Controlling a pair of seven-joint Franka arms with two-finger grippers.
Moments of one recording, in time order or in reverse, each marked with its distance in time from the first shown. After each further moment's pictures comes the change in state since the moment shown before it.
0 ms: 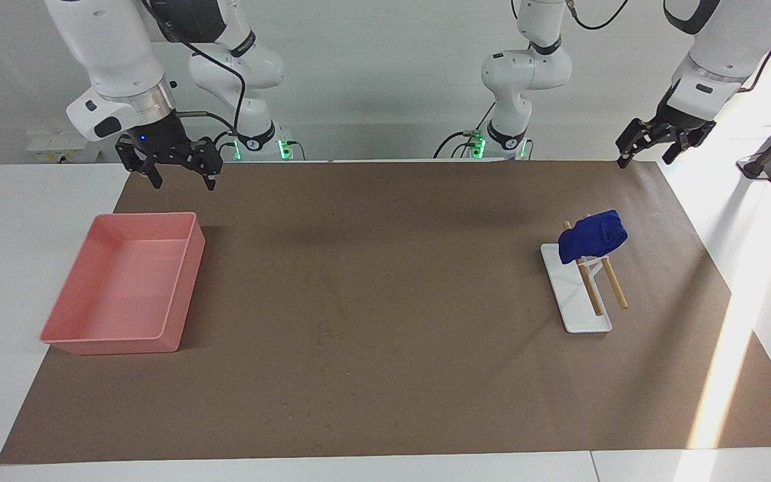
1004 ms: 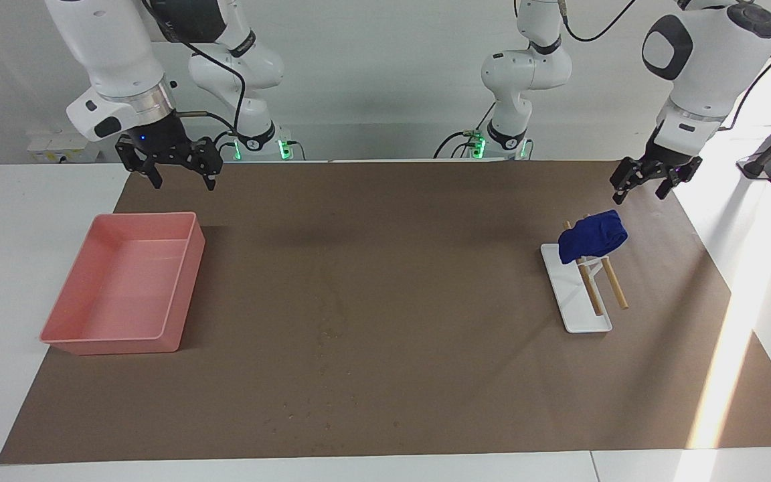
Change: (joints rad) left arm 0.004 -0.015 0.011 -0.253 0.000 0.337 -0.001; right arm 0.000 0.000 0.000 0.000 0.000 0.000 0.000
